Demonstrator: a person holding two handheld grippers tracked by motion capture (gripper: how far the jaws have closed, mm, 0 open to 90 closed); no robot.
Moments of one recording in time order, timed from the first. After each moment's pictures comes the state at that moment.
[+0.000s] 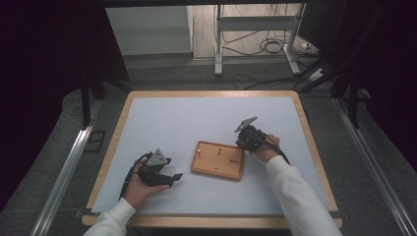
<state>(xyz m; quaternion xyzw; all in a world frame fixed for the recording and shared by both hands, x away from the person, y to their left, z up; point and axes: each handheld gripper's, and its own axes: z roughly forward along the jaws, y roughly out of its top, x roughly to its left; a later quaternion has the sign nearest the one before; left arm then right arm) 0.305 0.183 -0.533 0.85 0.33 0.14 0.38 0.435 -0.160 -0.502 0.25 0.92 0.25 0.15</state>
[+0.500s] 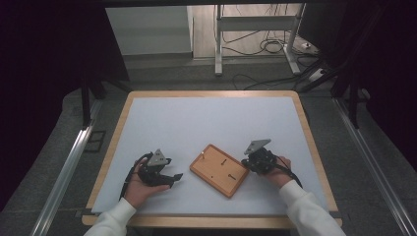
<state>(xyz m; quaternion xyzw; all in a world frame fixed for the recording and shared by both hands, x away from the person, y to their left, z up) 0.306 0.181 -0.535 0.85 0.33 0.14 0.38 0.362 -0.189 -0.511 0.24 0.92 0.29 0.14</state>
